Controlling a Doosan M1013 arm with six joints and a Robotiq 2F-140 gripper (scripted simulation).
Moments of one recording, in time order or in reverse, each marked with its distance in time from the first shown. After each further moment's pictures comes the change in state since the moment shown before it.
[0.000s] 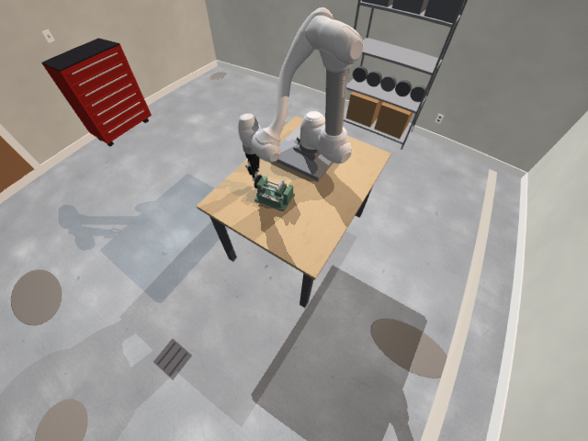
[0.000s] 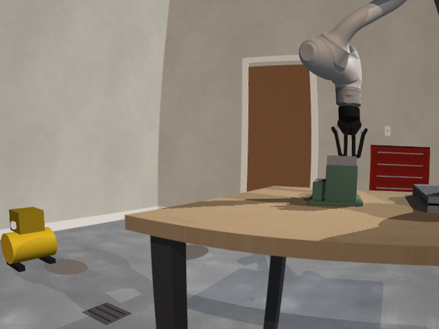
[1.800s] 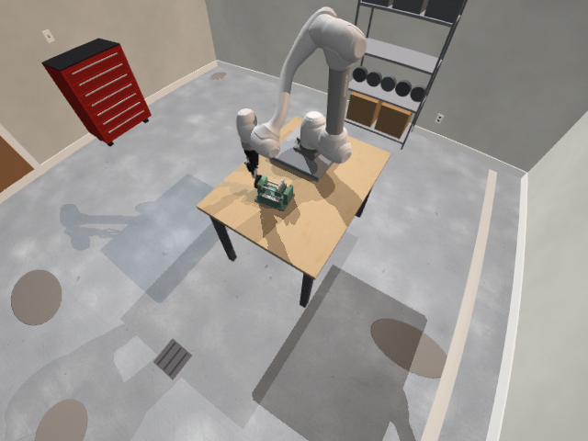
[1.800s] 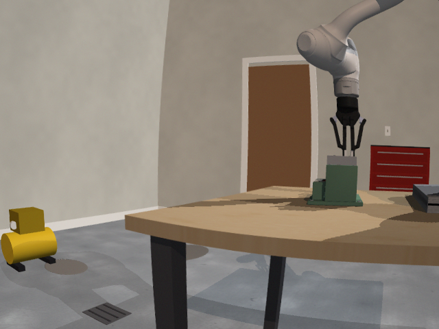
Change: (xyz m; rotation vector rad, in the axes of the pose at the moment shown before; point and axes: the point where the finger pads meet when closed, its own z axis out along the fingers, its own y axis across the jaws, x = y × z) arm 0.000 -0.003 -0.030 -0.010 -0.004 -0.001
